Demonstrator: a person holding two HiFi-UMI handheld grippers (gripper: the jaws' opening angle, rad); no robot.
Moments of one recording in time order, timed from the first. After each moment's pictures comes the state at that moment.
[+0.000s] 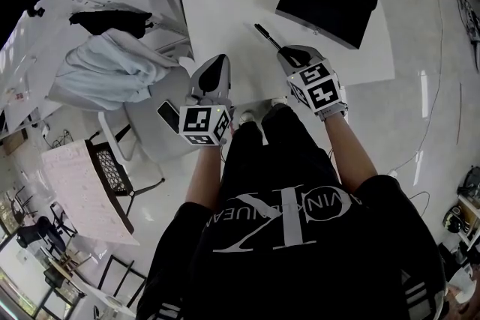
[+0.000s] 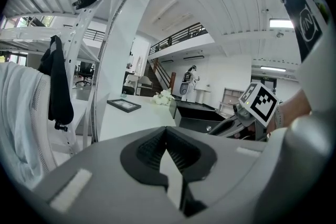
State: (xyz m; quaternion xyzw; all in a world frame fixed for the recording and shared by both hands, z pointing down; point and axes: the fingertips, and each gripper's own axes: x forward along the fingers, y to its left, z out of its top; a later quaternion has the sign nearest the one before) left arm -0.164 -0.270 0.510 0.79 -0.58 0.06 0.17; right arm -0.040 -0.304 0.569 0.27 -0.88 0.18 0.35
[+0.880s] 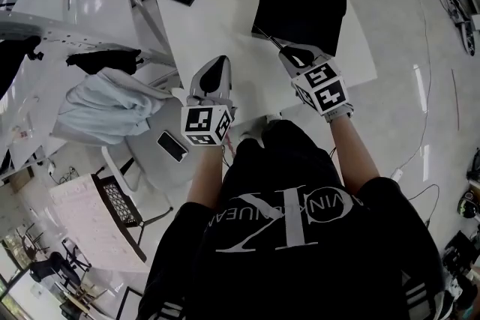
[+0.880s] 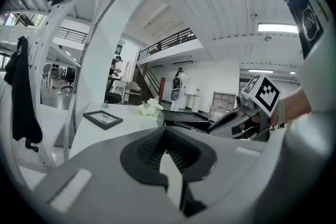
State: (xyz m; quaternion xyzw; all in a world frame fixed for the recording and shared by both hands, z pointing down) left arm -0.118 -0.326 0.479 0.83 -0.54 0.04 0.13; right arm 0.010 -0.348 0.508 0.32 -0.88 0.14 0.32
